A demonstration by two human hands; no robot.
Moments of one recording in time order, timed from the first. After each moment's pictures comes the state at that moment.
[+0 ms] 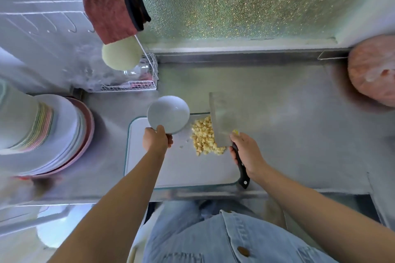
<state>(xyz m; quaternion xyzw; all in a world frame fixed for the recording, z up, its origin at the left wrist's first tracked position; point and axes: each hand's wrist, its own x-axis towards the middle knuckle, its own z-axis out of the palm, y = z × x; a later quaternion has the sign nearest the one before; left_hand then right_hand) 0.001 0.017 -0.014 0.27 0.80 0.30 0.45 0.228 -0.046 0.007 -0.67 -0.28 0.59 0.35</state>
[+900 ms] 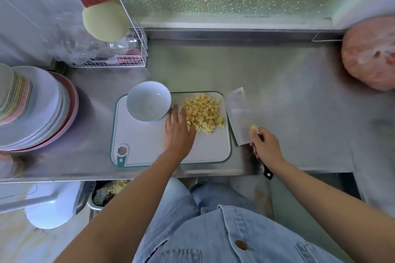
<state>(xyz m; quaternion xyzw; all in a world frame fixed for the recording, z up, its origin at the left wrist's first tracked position) 0.063 -0.041 -0.042 0.70 0.66 0.06 0.25 0.312 -0.095 -0.044 -0.77 -0.39 0.42 0.28</state>
